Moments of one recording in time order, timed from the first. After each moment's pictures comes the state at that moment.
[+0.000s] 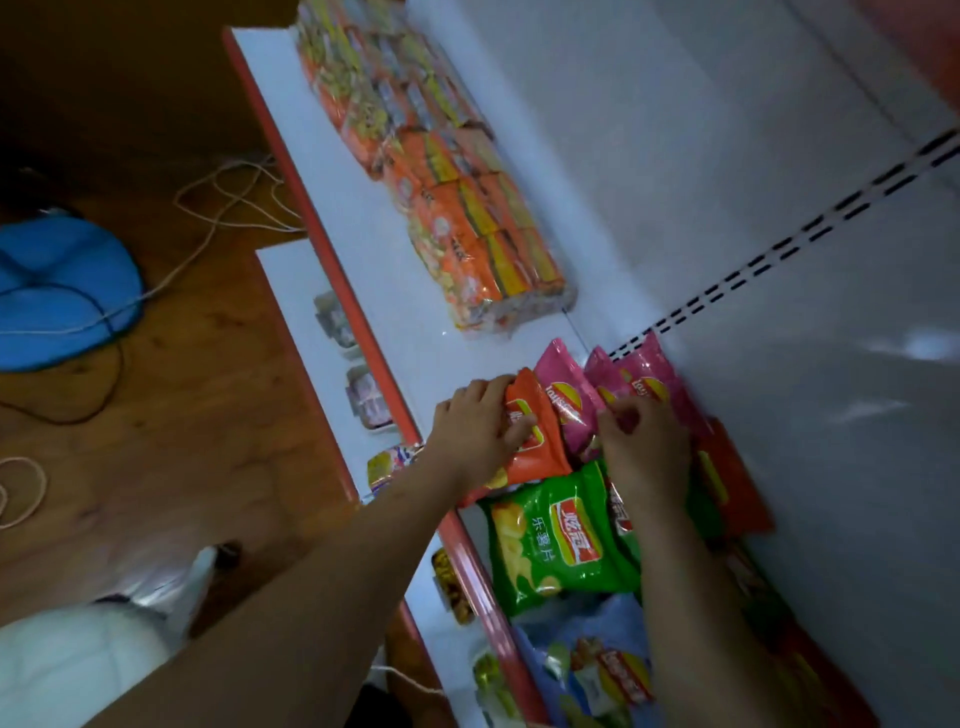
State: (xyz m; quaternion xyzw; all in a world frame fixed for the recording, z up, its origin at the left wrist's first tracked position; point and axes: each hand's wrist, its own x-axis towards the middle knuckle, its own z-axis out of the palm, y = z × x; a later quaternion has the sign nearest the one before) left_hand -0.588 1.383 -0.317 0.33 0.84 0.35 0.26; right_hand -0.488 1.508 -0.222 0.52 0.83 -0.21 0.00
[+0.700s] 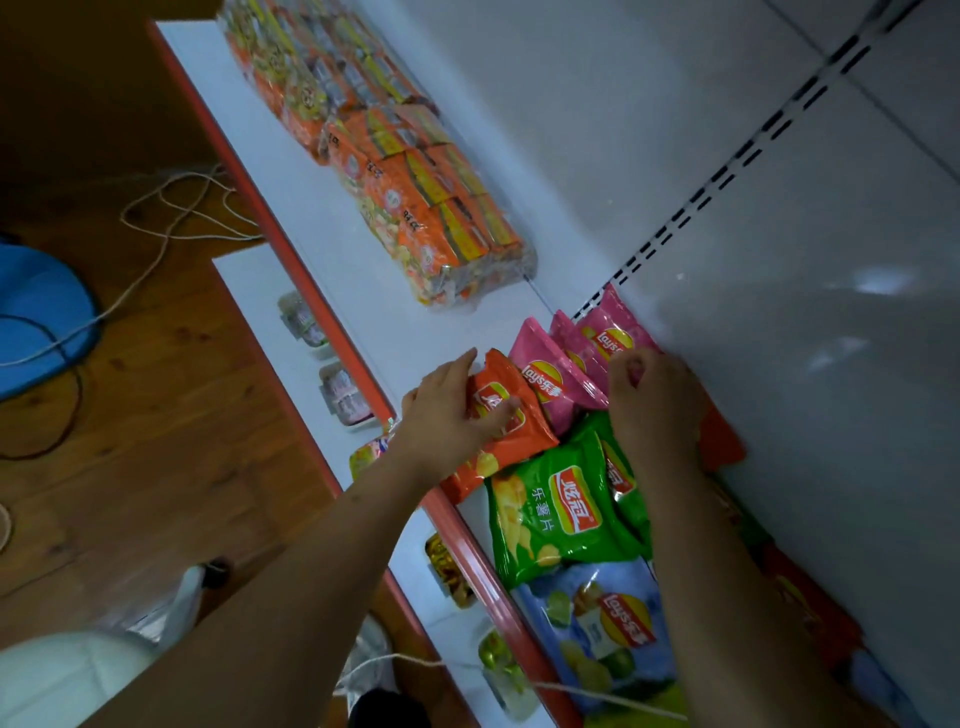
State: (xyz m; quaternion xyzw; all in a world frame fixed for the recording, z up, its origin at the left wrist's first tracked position) left_hand -0.568 1.365 -0.309 0.30 0.81 0.41 0.28; right_hand -0.455 1.531 -0.231 0.48 0.87 -0.05 -0.12
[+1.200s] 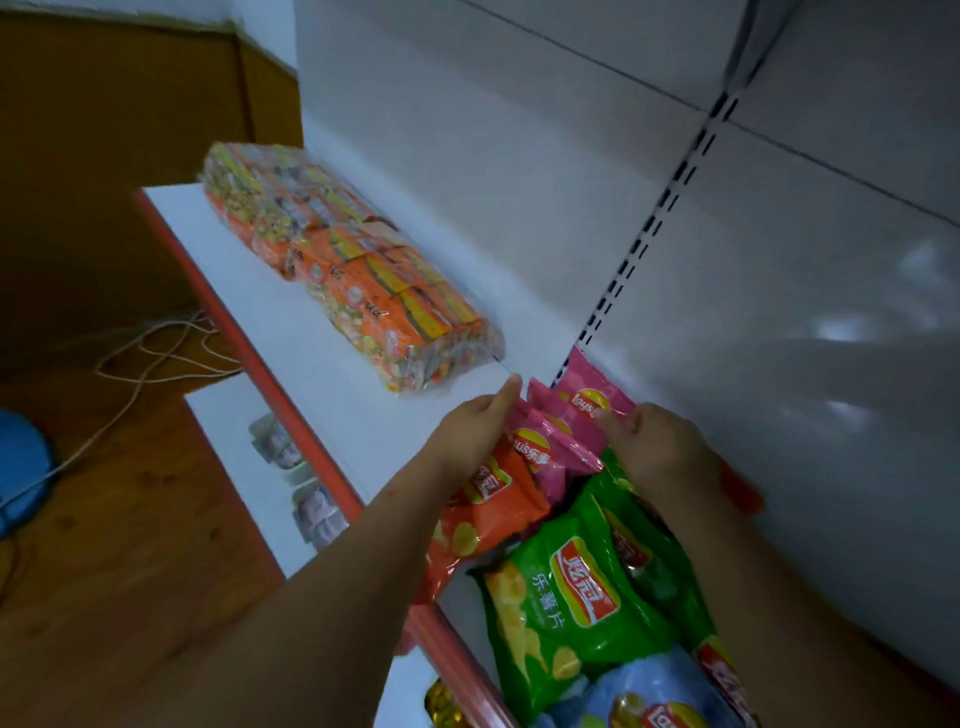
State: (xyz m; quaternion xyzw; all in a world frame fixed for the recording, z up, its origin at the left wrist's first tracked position) left_hand -0.588 1.437 -0.286 0.28 0.74 0.48 0.38; right_hand -0.444 1.569 -0.249 0.51 0.86 -0.04 -0.06
